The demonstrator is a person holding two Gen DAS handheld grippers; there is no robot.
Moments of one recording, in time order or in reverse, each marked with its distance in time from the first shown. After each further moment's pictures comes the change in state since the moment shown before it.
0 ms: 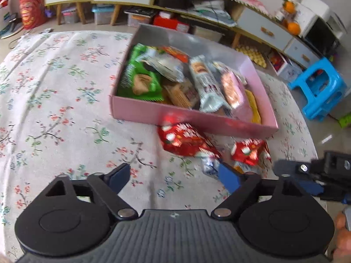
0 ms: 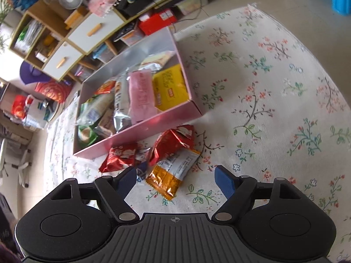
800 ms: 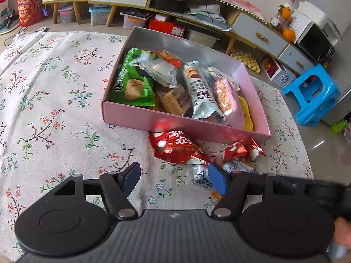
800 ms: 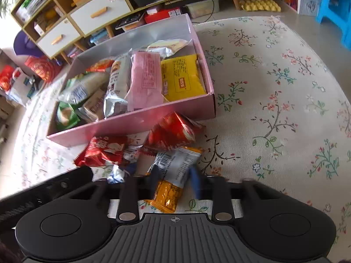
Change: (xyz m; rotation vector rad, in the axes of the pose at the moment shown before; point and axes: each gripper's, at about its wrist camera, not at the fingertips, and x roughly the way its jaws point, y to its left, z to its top) left arm -0.003 0.001 0.004 -0.032 -0.029 -0.048; right arm 0.033 0.027 -0.008 -0.139 -0.036 -0.087
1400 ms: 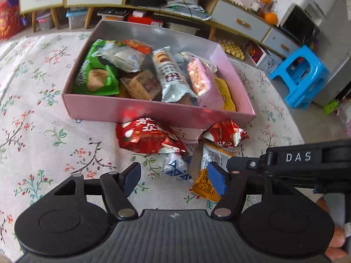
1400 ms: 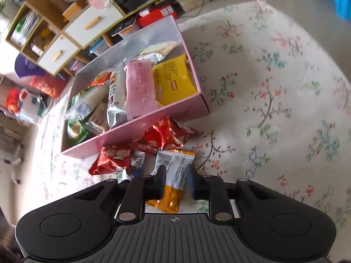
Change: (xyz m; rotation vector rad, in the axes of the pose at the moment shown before) left arm 0.022 -0.029 -0.014 0.120 0.020 -0.023; right arm -0.005 -0.018 0.004 0.121 0.044 0.065
